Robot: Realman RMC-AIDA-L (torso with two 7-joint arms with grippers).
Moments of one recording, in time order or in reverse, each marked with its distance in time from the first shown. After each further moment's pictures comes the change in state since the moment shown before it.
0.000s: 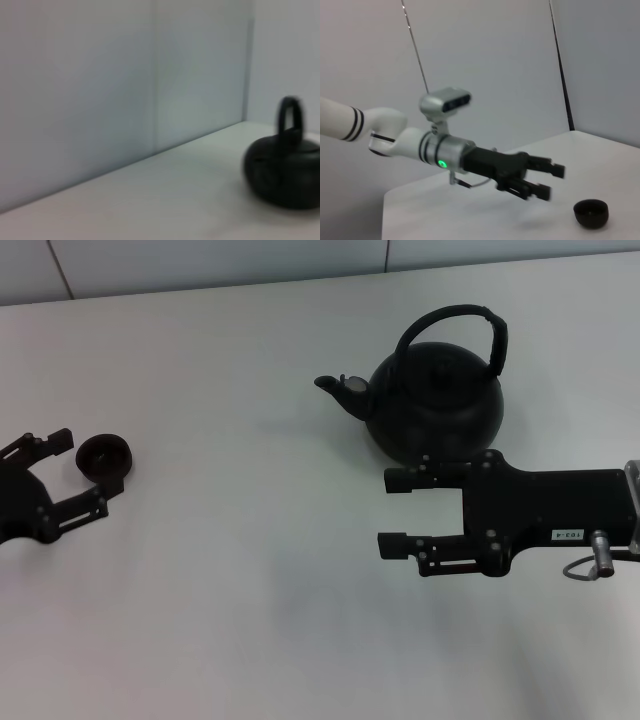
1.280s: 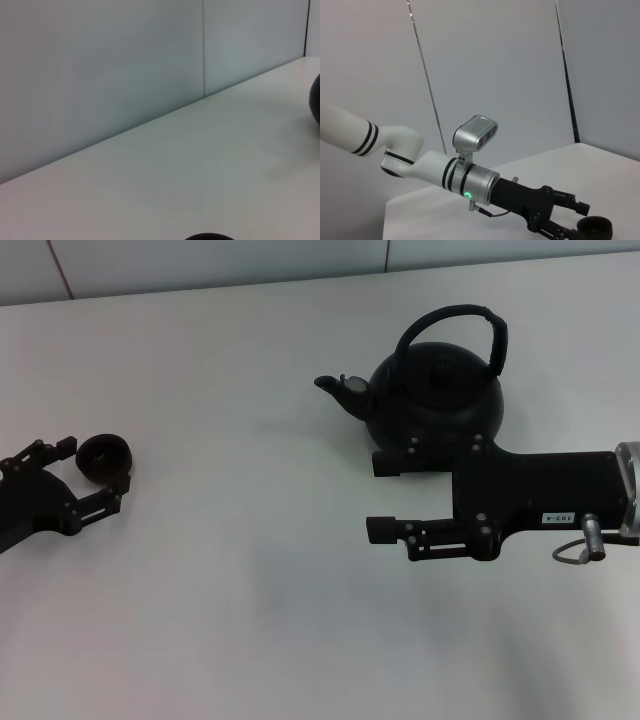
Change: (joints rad) left arm -0.077 0.000 0.053 -0.174 -0.062 -0.308 0.180; right arm 0.030 0.000 -0.003 0.002 0.022 0.002 0.000
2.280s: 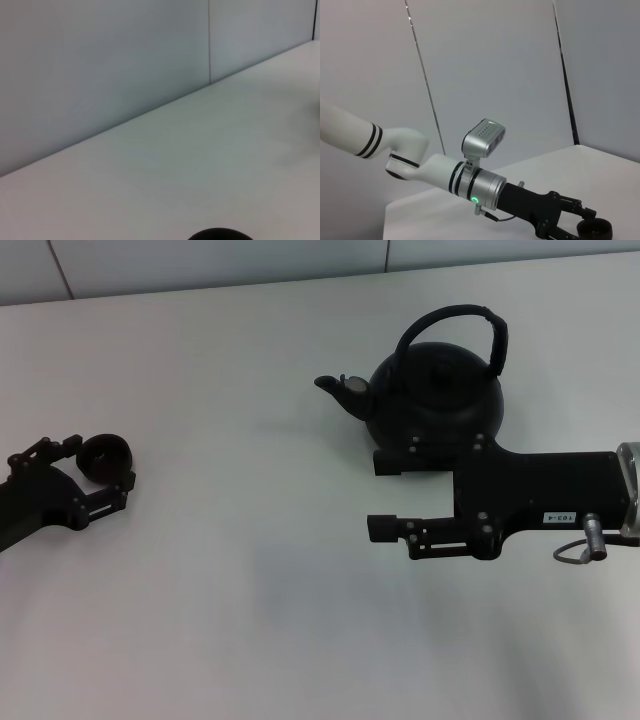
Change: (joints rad) left arm -0.031 -0.003 0.022 -0.021 -0.001 -0.075 0.005; right arm -0.002 -0.001 0.000 0.006 0.009 -0.001 0.001
